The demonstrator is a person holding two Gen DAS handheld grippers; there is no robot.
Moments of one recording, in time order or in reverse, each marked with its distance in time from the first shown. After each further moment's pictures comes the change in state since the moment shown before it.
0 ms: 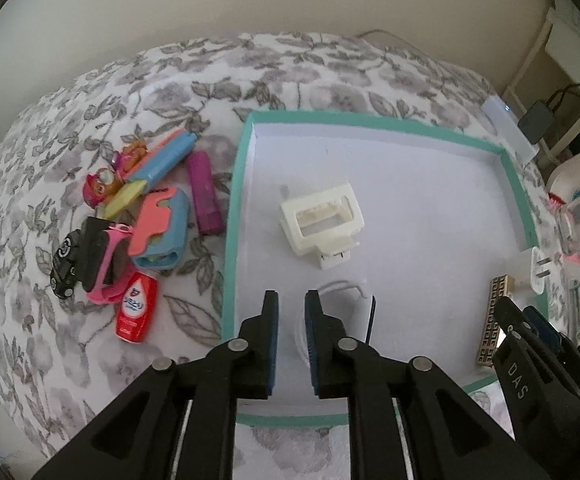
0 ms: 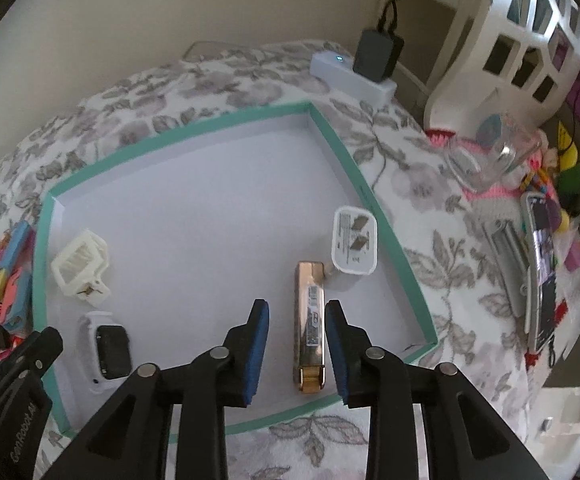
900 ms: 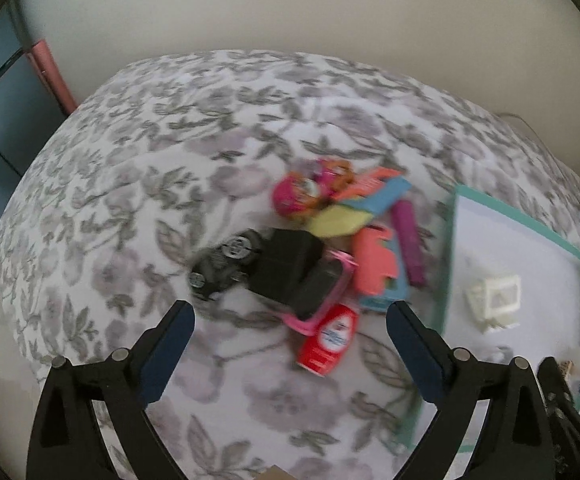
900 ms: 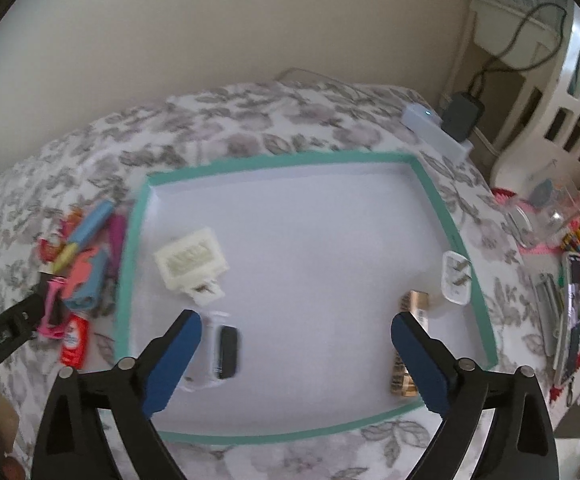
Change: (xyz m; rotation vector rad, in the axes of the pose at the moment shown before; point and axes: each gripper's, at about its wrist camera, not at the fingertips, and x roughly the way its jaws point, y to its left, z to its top) left arm -0.018 0.138 -0.002 -0.303 -0.084 0.219; right arm -0.030 0.068 -0.010 -0.151 -0.121 0.153
